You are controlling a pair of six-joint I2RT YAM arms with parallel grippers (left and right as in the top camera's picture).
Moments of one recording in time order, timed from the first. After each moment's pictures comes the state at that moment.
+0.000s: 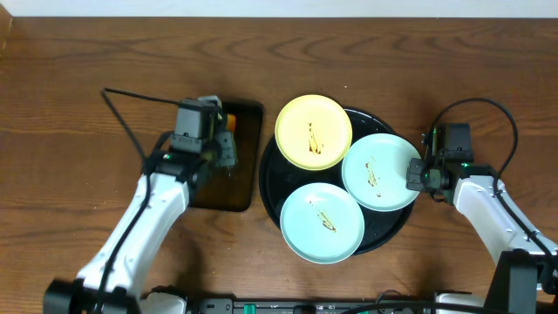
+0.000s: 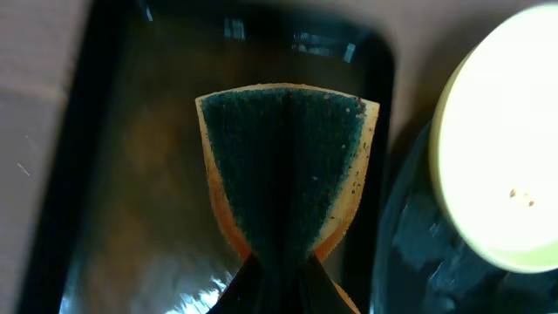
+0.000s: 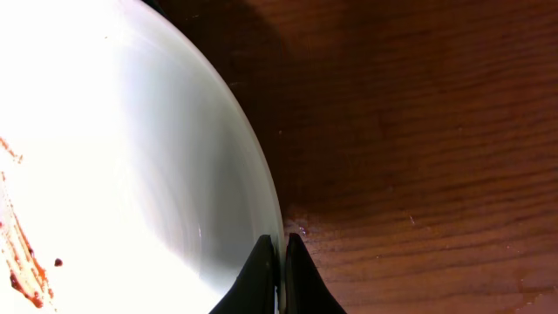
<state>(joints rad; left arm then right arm) -0.22 1.41 0.90 -0.50 0.03 -0.31 -0.01 1.49 0.75 -0.48 0.05 0.15</state>
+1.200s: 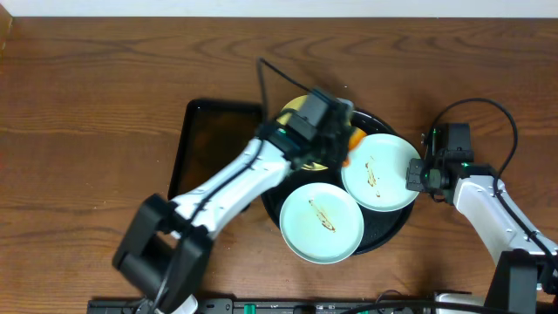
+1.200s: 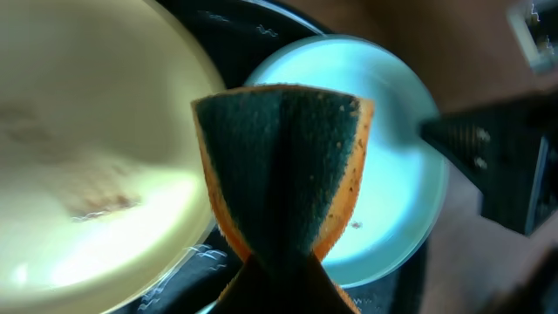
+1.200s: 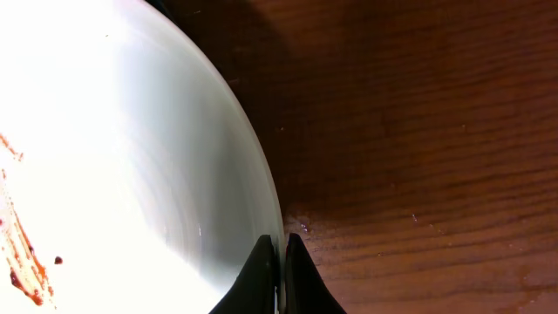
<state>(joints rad) -0.71 1.81 1.31 -0.45 0.32 -0.37 -0.01 1.49 0.75 -0.49 0.05 0.15</state>
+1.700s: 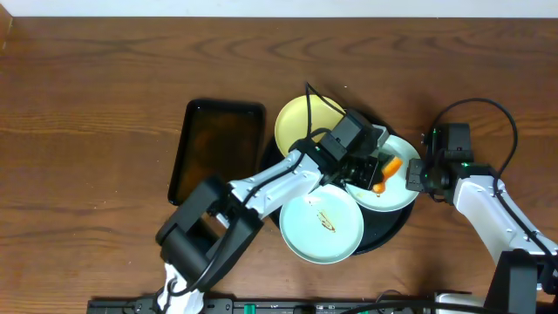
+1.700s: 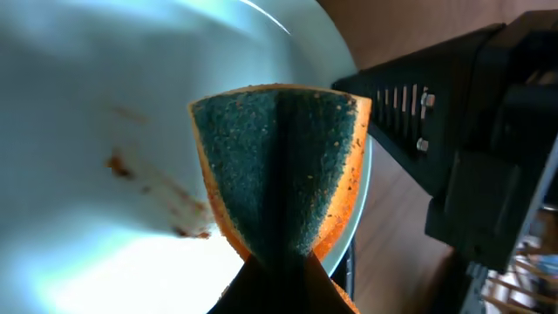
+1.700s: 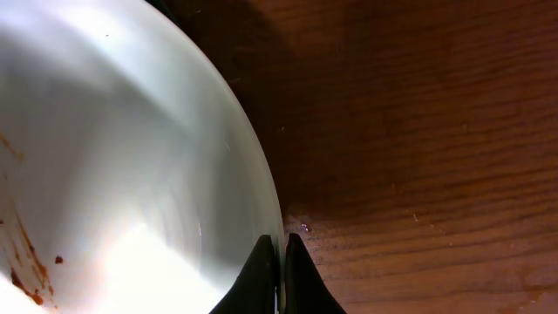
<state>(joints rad) -0.82 2.01 1.31 -0.21 0.53 -0.51 -0.01 1.49 0.75 -0.49 0.04 0.15</state>
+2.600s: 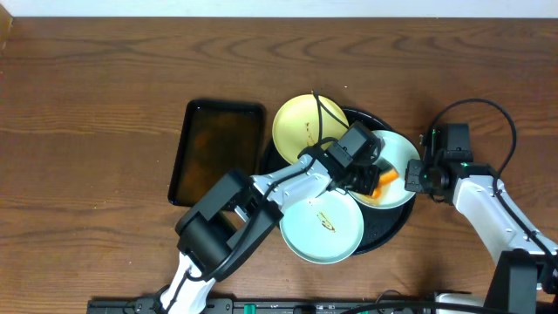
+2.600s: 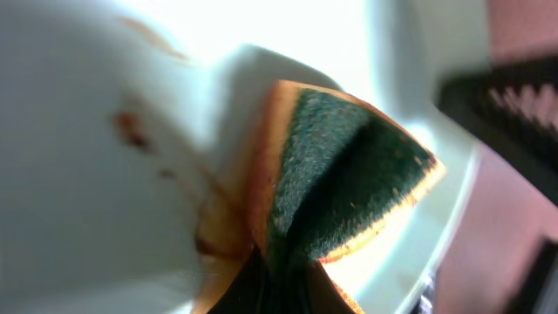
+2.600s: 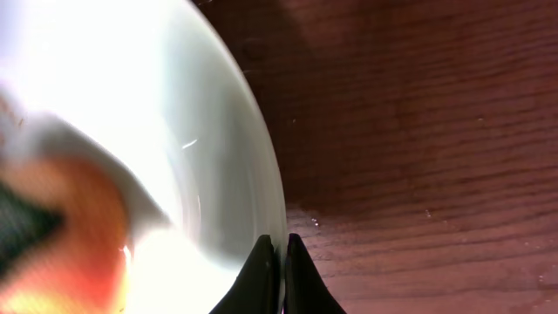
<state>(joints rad) -0.84 2.10 1.31 -0.19 0.37 -0.55 -0.01 1.49 0.75 -0.50 0.03 0.15</state>
